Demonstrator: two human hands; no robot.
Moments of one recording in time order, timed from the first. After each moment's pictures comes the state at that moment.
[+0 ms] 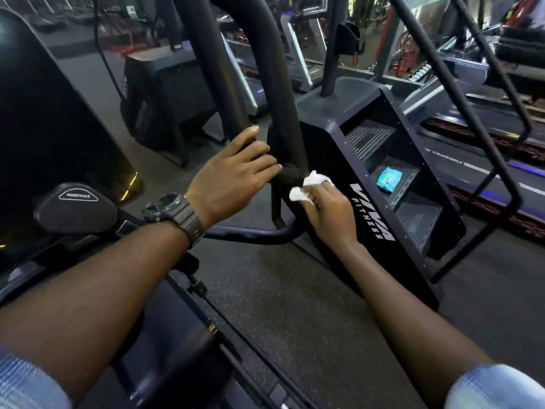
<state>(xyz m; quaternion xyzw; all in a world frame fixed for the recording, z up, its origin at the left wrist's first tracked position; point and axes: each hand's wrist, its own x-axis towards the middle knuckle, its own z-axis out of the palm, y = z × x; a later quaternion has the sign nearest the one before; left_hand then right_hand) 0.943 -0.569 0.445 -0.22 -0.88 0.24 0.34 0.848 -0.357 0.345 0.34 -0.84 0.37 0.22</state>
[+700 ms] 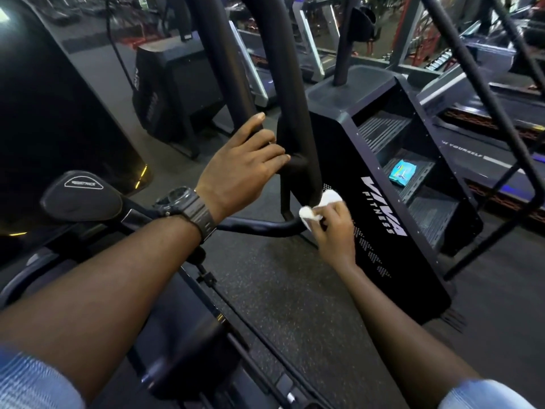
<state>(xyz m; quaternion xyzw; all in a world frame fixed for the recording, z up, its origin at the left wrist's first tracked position) 0.944 -0.562 0.440 -0.18 -0.89 0.22 0.36 0.863 -0.353 0.279 0.27 -0.84 0.44 0.18</state>
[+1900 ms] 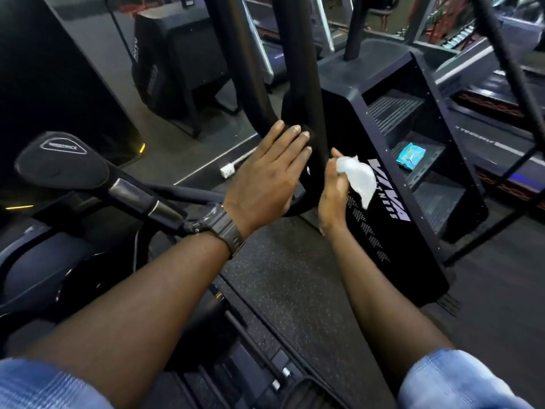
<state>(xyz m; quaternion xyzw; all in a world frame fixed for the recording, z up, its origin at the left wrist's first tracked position) 0.959 -0.510 0.394 -0.10 -0.94 0.16 0.28 0.859 -0.397 0.309 0.10 -0.63 0.77 0.02</state>
